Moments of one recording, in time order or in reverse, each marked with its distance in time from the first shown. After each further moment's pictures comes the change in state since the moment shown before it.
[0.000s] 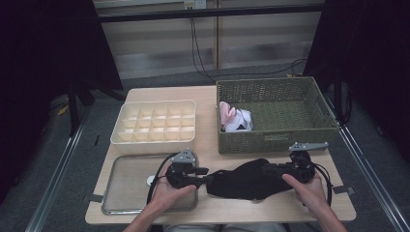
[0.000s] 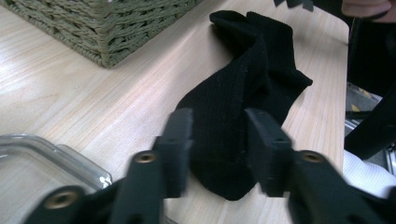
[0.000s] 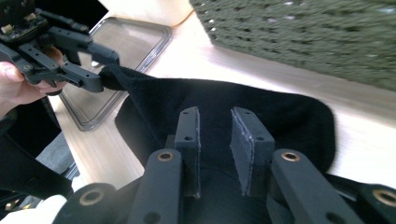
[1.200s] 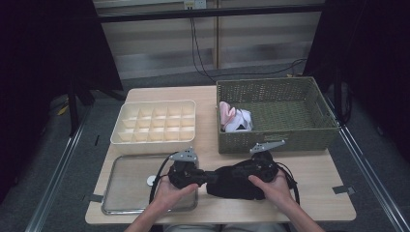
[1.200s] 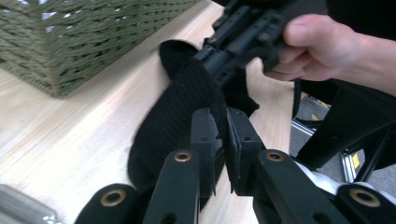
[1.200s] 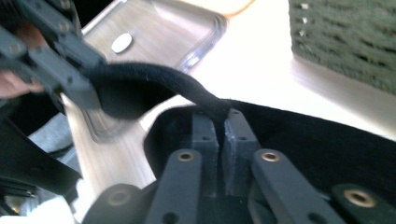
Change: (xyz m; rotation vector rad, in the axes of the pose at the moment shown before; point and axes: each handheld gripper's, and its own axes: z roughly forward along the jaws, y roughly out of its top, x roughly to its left) left arm -0.019 0.017 -0.005 -0.067 -0.155 -0.017; right arm 0.045 0.020 0.075 0.080 0.069 -0.110
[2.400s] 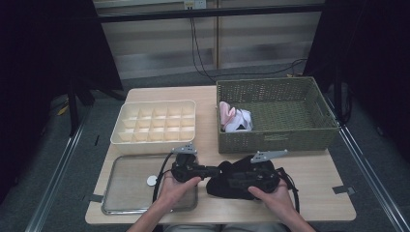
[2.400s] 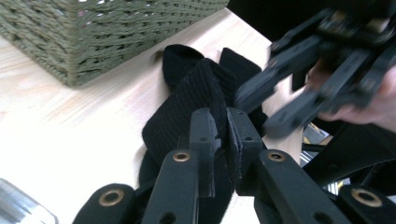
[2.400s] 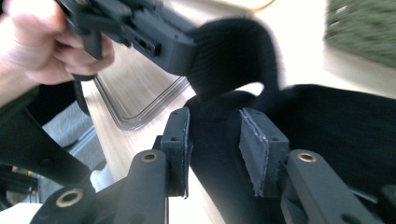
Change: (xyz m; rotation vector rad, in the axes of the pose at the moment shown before) left arm 0.019 -0.001 0.013 -0.024 0.020 -0.142; right arm 0.025 -0.017 -0.004 -0.015 0.012 -0.035
